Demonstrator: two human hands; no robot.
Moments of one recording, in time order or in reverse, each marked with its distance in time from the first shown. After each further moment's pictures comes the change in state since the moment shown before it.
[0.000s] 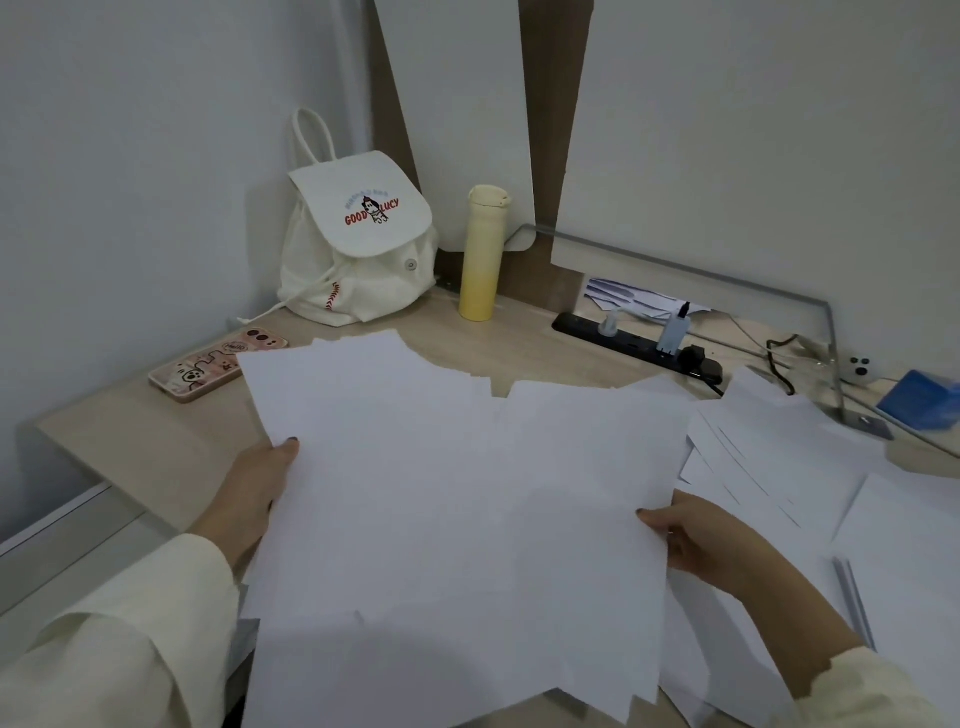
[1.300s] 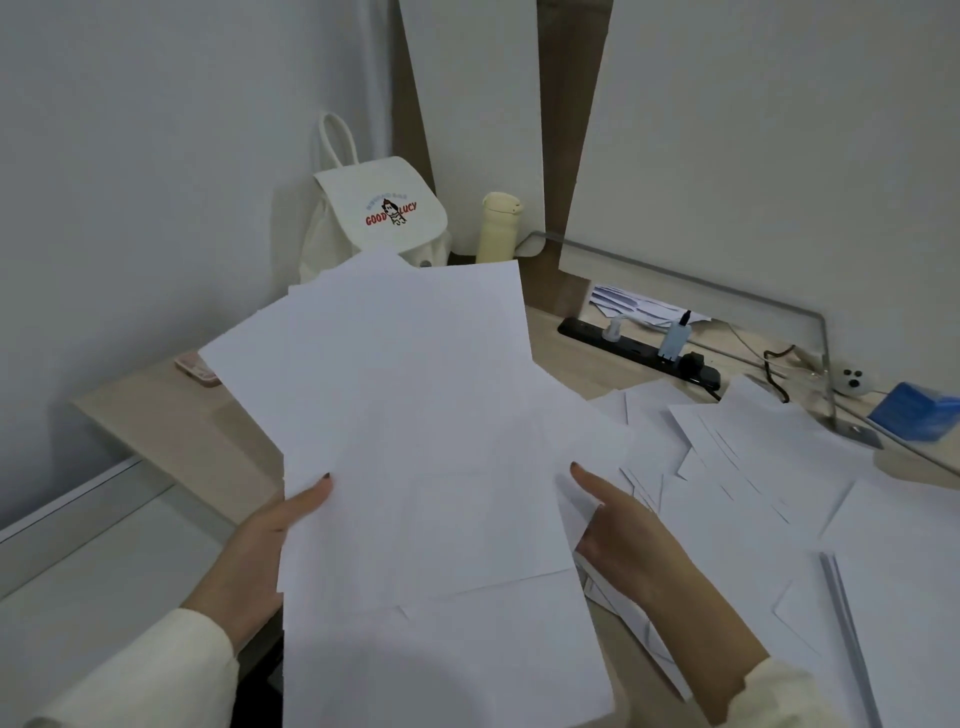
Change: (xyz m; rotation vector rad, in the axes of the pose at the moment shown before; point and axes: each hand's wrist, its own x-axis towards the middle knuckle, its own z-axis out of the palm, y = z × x) left_hand -0.109 -0.012 -0.017 -0.340 -0.339 -0.111; right_hand -0.026 0.014 0.079 0.414 -0.198 -0.138
